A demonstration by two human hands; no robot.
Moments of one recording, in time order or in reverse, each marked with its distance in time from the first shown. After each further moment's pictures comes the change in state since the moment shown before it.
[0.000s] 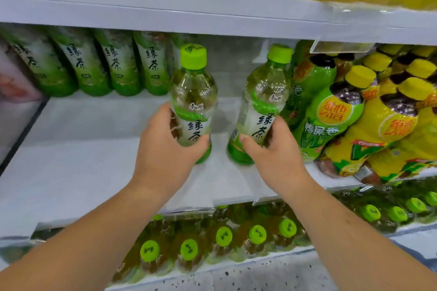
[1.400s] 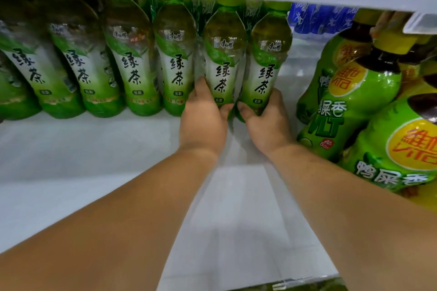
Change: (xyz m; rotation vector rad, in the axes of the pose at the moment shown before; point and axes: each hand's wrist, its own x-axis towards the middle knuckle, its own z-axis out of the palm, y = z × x) left_hand 0.147 -0.046 0.122 0.305 0.182 0.163; right_hand 0.169 0.041 0.053 -0.098 0.194 -0.065
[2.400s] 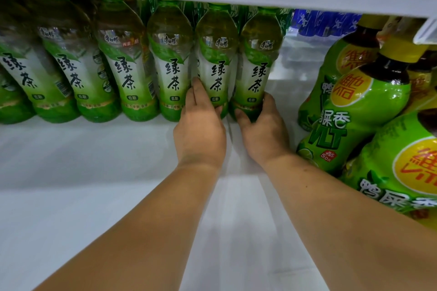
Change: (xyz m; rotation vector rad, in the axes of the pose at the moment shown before) left_hand -0.006 0.009 0.002 0.280 0.033 -0.038; right_hand 0.007 0.011 0.011 -0.078 -0.025 -0.058
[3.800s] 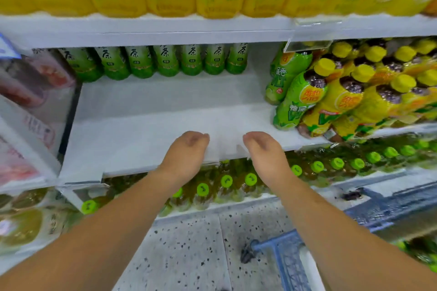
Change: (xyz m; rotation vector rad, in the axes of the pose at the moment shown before) left_hand -0.144 -0.030 -0.212 -0.457 -0.790 -0.528; right_hand -0.227 -0.094 -0.131 0.145 -0.285 0.568
